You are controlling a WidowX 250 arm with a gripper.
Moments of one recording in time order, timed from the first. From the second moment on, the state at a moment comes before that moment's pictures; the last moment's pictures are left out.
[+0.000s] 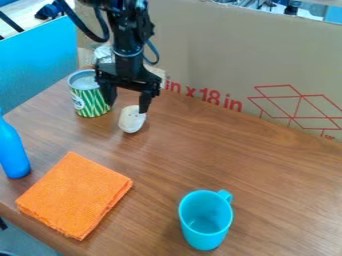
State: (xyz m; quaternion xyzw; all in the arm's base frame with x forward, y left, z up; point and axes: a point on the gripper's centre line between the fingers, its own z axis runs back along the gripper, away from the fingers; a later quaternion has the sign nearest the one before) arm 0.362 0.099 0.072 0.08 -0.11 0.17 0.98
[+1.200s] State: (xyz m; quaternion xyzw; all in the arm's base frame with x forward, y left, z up) arm 0.367 0.092 0.052 0.07 -0.11 0.19 0.97
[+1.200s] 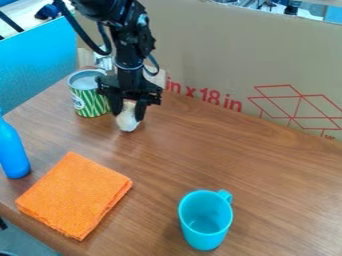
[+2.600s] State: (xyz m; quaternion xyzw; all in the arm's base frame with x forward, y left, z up) arm 0.354 -0.127 0.069 -0.12 -0.10 -0.05 0.99
